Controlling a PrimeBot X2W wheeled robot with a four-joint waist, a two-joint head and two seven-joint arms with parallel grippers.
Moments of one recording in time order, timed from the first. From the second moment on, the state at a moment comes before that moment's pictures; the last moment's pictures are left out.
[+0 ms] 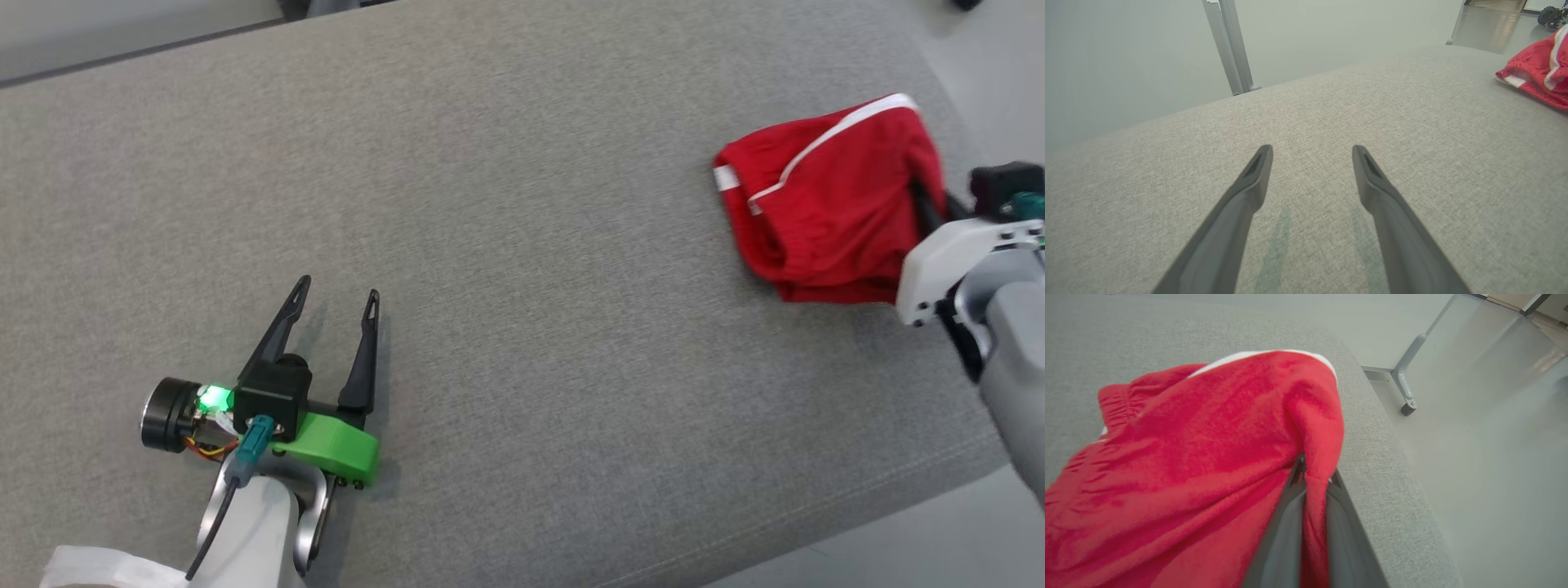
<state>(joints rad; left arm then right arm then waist) -0.28 0.10 -0.20 0.33 -0.02 -0.06 -0.26 -0.85 -0.34 0.28 1.13 0.28 0.13 -0.26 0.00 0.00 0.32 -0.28</state>
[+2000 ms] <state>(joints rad) -0.03 0.05 -0.02 0.39 -0.11 -0.01 -0.26 -0.20 -0.05 0.05 0.46 0.13 0.13 -0.26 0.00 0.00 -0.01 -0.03</state>
